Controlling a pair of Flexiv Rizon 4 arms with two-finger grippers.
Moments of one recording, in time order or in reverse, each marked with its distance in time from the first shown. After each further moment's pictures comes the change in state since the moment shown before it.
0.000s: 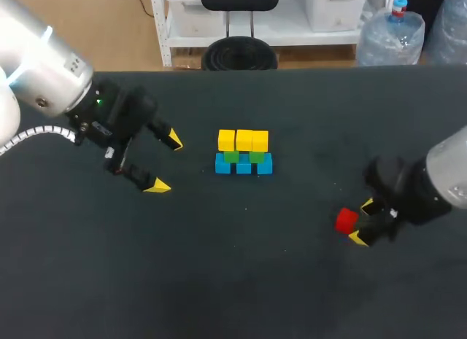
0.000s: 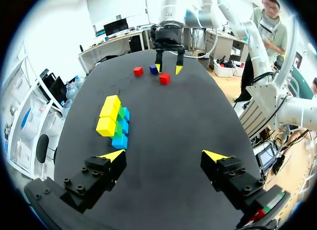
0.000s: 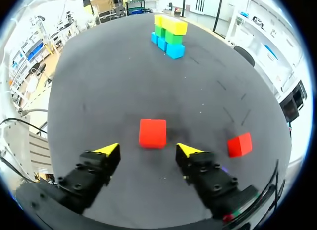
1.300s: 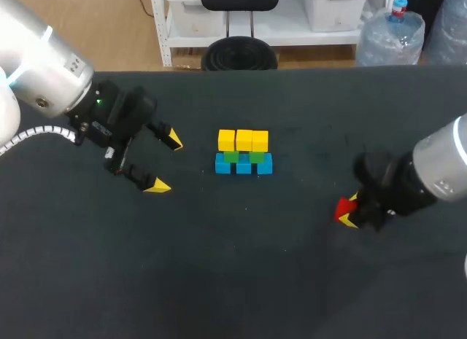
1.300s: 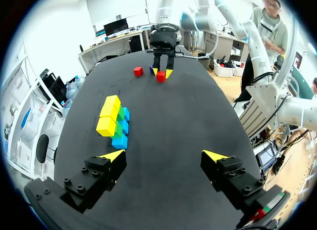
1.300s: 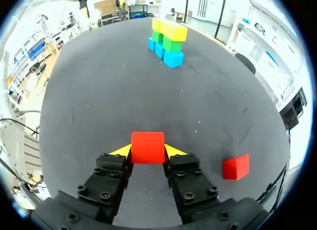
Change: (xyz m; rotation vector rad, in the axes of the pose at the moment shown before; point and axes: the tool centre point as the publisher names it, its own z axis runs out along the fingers) left arm 0.000 0.000 0.000 0.000 0.000 0.000; right arm -0.024 -0.014 0.013 0.008 -0.047 -0.064
